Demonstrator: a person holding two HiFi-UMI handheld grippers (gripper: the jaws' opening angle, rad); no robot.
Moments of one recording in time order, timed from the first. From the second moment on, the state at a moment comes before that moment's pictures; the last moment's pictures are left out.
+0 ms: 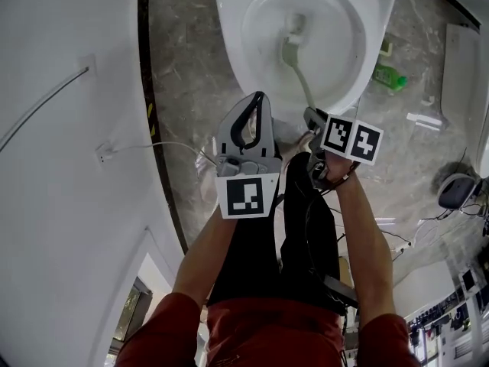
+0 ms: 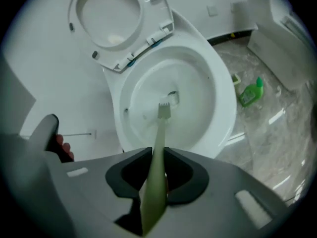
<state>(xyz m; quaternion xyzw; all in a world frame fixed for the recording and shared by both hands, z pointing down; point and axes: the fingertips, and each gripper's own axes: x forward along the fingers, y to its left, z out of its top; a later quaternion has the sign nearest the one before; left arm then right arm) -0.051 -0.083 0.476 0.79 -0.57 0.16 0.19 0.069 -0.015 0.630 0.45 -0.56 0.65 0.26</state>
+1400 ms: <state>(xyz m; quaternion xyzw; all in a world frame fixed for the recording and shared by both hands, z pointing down) -0.042 -0.090 0.481 0.80 -0.54 0.18 0.19 0.111 -0.134 0.668 0.50 -0.61 0.46 0.41</state>
